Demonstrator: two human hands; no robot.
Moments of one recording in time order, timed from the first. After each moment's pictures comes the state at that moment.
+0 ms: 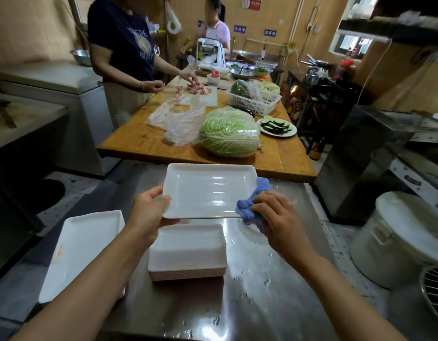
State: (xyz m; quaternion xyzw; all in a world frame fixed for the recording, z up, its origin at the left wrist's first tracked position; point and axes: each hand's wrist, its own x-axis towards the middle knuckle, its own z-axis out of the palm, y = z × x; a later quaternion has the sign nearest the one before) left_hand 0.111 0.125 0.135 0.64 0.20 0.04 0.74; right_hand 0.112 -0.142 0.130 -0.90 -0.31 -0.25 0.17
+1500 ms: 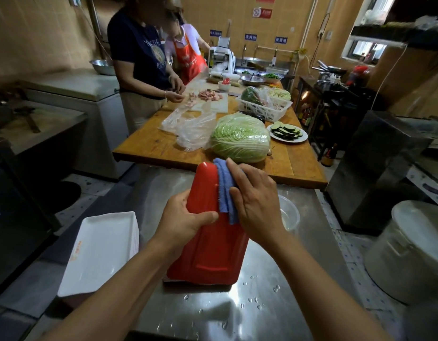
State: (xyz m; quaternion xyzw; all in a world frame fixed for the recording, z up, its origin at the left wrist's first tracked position) left_hand 0.077 0.092 0.158 0.70 -0.01 0.09 0.71; right_hand 0.124 -0.068 0.167 -0.90 -0.26 -0.28 0.21
